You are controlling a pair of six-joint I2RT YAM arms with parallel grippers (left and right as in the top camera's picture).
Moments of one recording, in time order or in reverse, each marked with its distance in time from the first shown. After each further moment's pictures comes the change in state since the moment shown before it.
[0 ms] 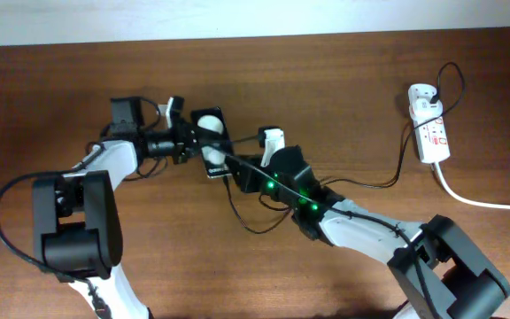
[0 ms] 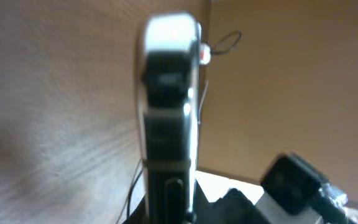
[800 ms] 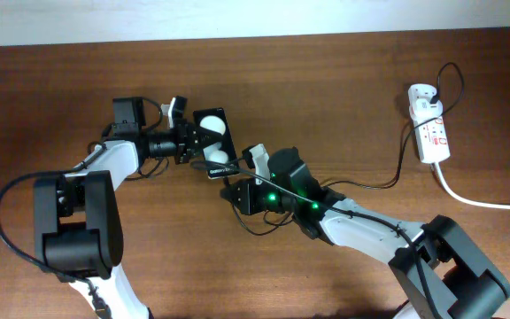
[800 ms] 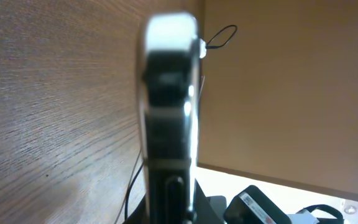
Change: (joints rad) left arm -0.006 0.000 0.000 0.003 0.018 0.011; right arm -0.005 -0.003 0.006 -0.180 -0.368 -0.080
